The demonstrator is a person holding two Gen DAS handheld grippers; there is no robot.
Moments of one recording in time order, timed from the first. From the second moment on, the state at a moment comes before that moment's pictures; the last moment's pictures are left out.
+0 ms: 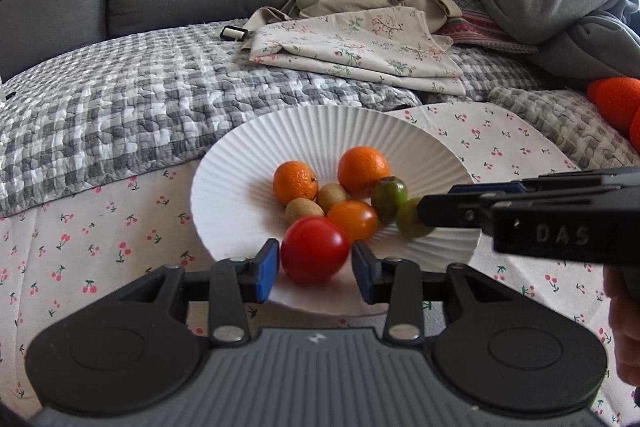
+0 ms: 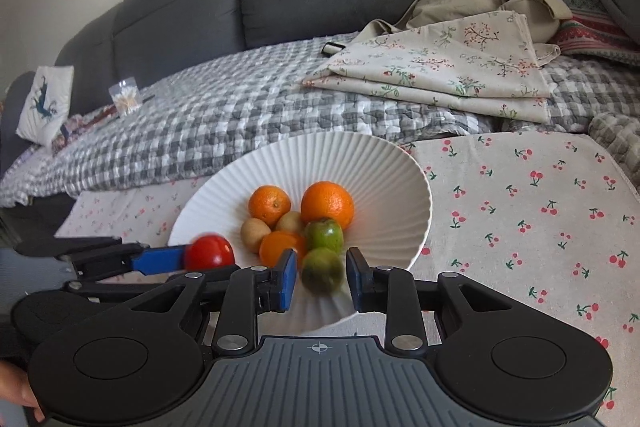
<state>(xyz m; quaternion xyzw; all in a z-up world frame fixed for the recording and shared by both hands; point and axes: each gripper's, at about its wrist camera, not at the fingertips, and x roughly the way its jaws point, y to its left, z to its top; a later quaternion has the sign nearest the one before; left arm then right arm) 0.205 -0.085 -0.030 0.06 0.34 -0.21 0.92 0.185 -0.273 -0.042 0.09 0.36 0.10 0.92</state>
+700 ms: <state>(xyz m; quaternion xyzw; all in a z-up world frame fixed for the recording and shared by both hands) 0.190 -0.031 -0.004 0.01 0.34 -0.15 0.93 0.162 -0.309 -0.006 0.17 0.34 0.07 0.92</state>
